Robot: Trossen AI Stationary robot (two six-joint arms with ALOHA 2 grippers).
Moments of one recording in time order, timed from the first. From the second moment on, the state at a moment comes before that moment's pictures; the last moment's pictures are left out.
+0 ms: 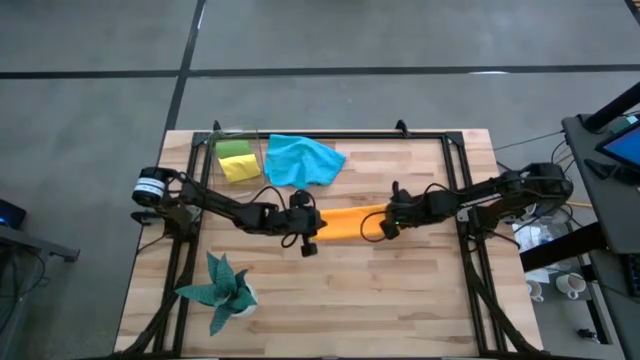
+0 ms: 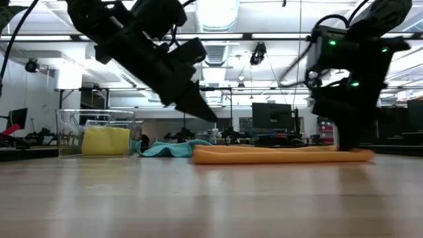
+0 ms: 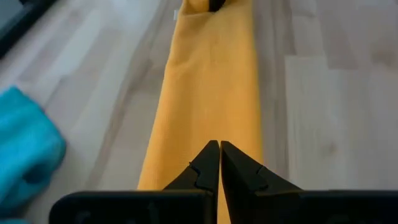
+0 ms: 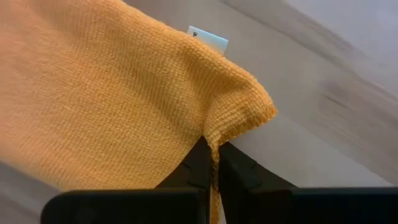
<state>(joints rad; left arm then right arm) -0.09 1.69 0.85 0.24 -0.29 -0.07 0.02 1.38 0.56 -0.54 0.29 0.98</state>
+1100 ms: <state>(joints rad) 0.05 2.36 1.49 0.51 -0.15 0.16 0.04 1.21 0.61 -0.56 0.29 0.99</state>
